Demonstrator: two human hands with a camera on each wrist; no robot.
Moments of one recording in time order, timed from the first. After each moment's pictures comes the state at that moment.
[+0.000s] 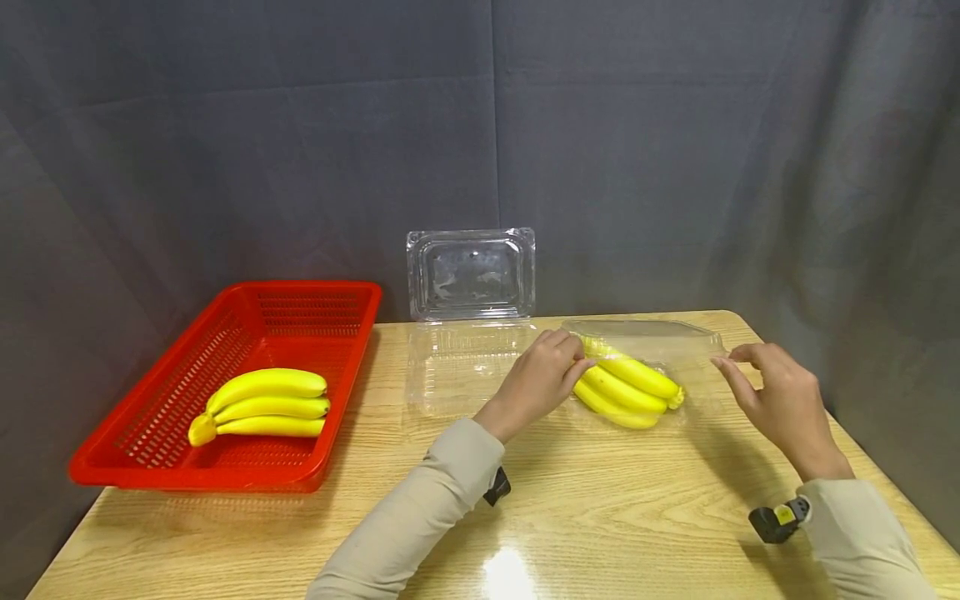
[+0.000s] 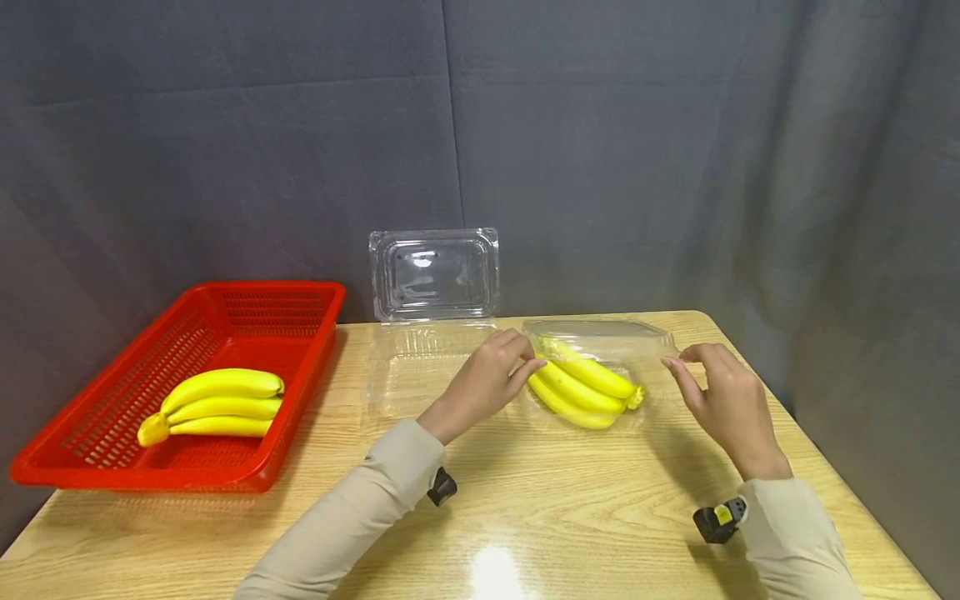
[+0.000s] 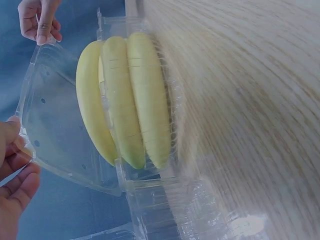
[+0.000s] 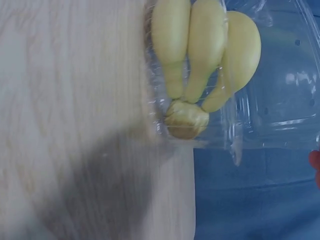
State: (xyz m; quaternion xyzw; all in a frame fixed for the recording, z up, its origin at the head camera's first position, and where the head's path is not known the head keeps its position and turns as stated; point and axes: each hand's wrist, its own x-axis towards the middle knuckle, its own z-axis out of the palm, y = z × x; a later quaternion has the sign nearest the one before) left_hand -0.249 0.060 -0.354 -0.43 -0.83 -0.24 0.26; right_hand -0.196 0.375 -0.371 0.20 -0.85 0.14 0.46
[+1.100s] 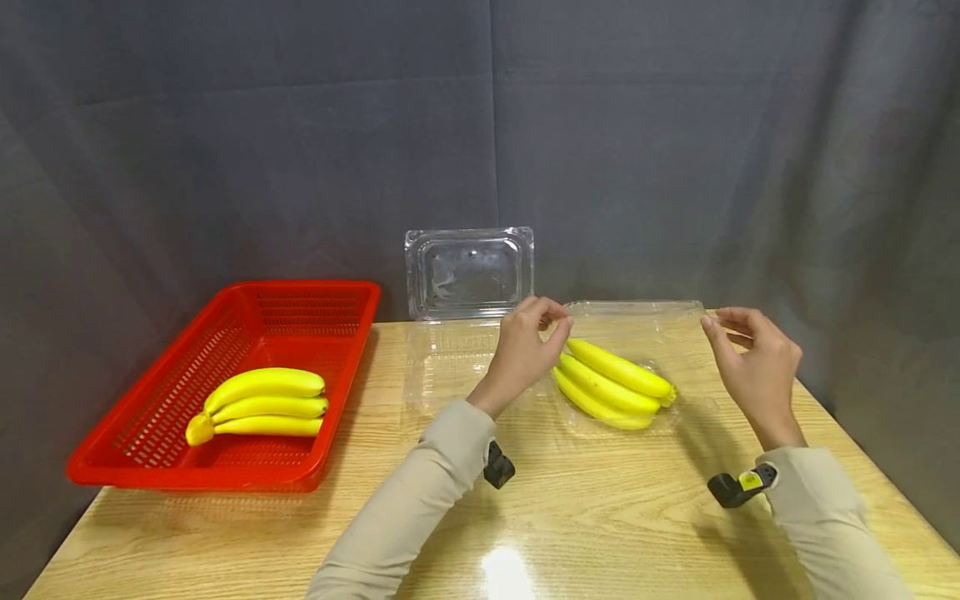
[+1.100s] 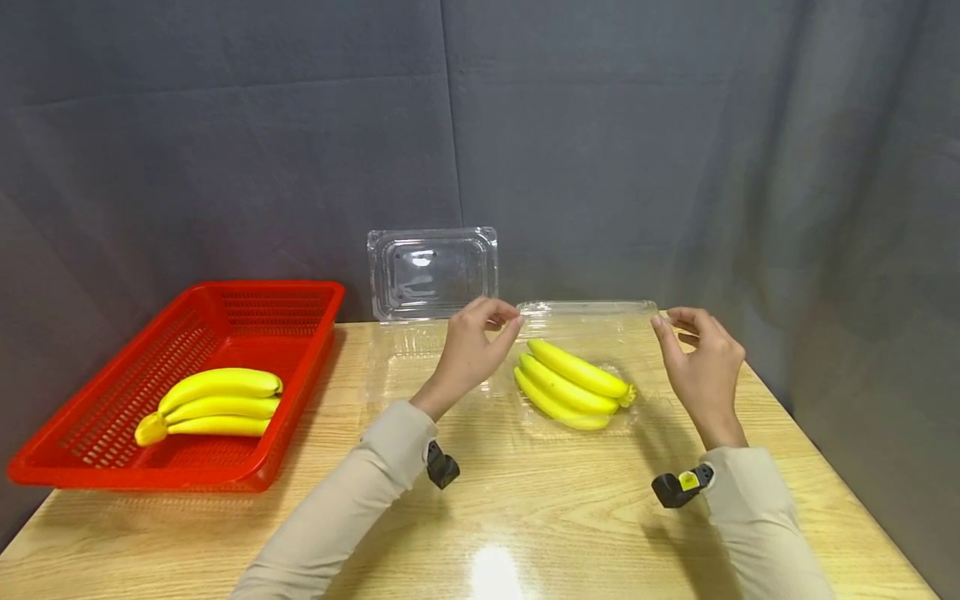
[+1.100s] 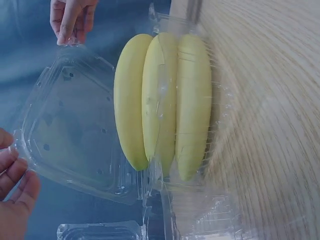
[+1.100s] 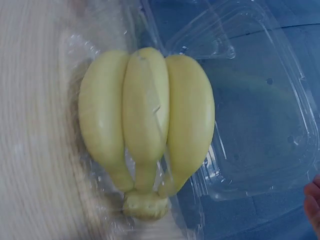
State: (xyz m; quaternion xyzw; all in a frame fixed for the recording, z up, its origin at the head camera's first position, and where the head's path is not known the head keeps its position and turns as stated) left_hand -0.270 0.057 -0.338 -0.32 -0.78 -0.47 0.25; right_hand -0.220 0.340 -0.350 0.06 -0.82 0.31 0.48
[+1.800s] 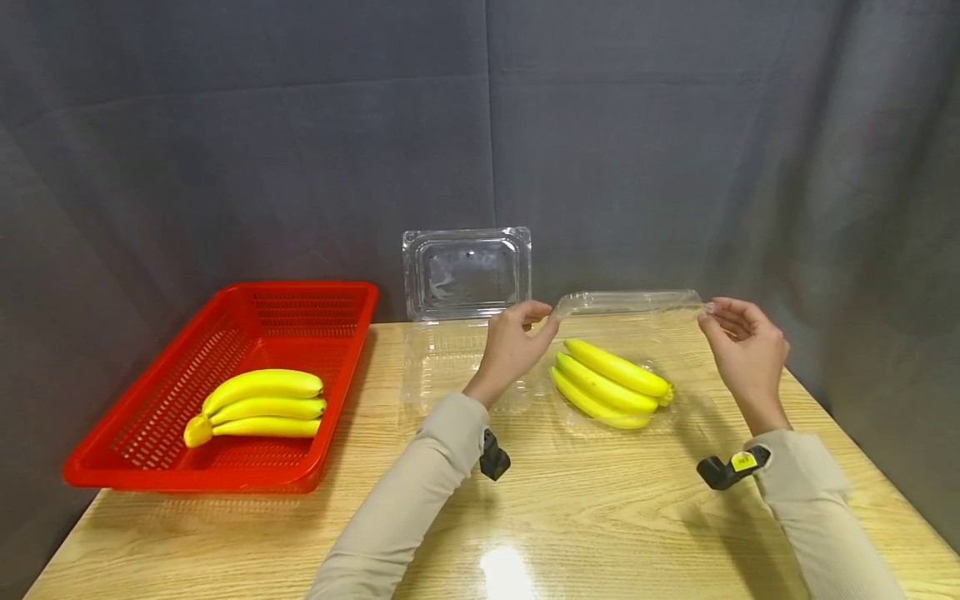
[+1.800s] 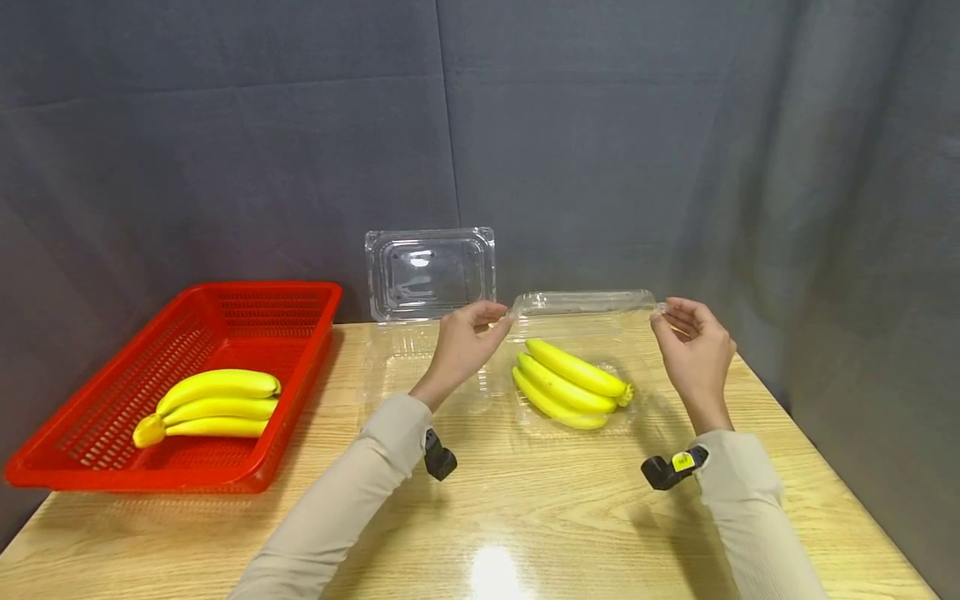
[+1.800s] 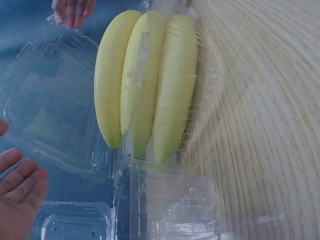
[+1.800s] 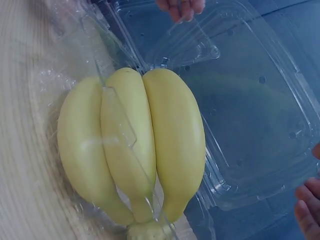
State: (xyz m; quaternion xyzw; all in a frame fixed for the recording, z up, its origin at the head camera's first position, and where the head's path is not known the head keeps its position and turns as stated) left_hand -0.288 0.052 -0.350 -0.25 -0.80 -0.52 0.17; right_hand -0.231 0.338 -0.349 -0.05 -0.80 0.46 0.39
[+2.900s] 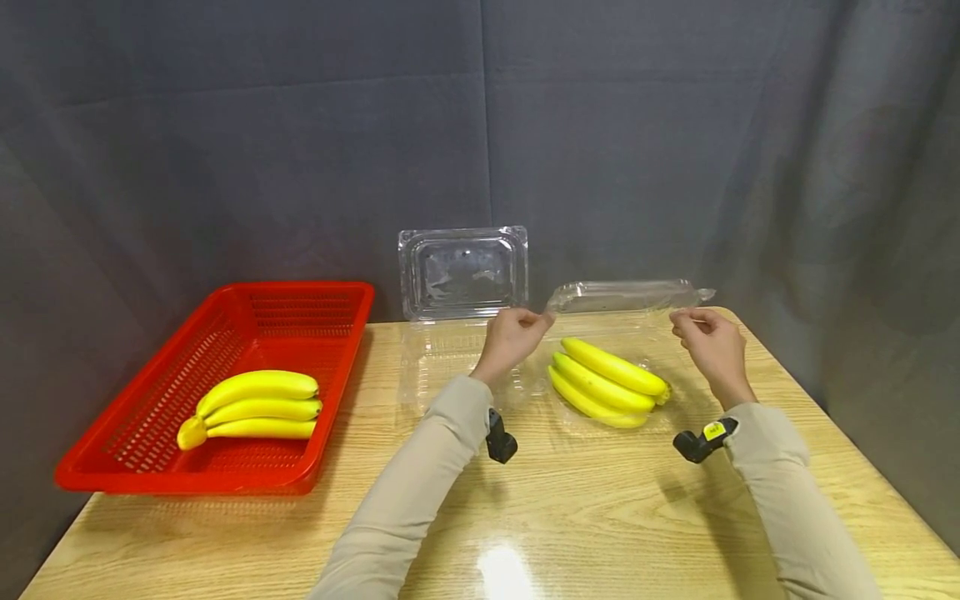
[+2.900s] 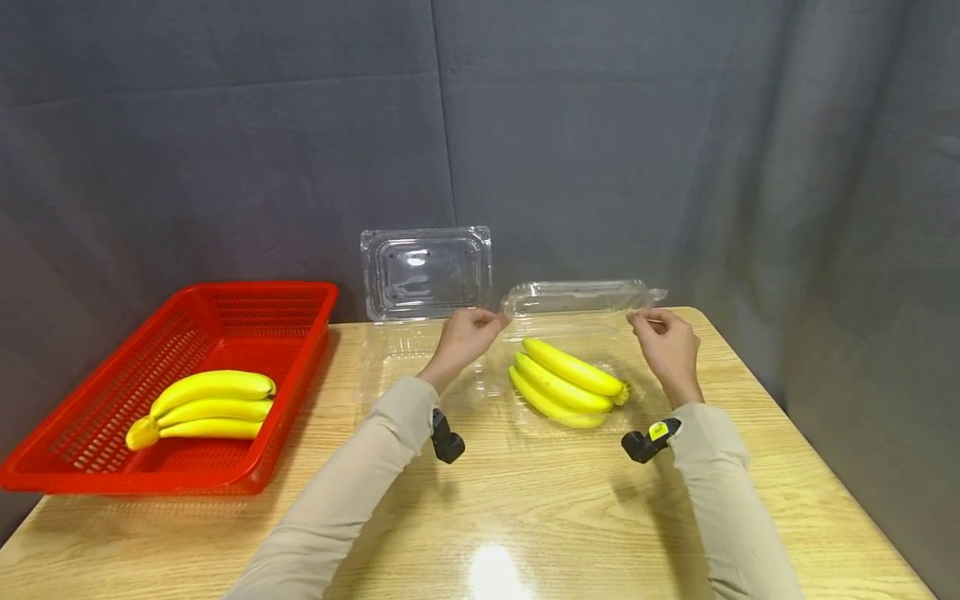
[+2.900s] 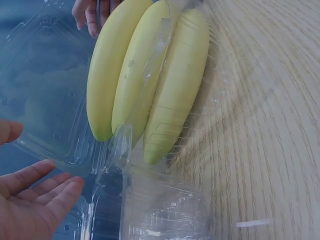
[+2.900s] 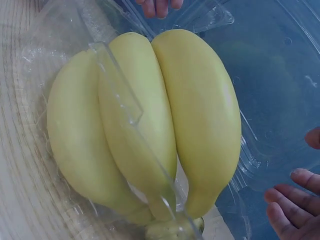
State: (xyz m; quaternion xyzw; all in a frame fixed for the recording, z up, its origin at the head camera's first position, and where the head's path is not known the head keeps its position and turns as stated) left_hand -0.303 0.055 -0.357 -0.11 -0.85 -0.52 0.03; right_hand -0.273 0.353 -0.382 -0.09 -0.83 0.51 0.22
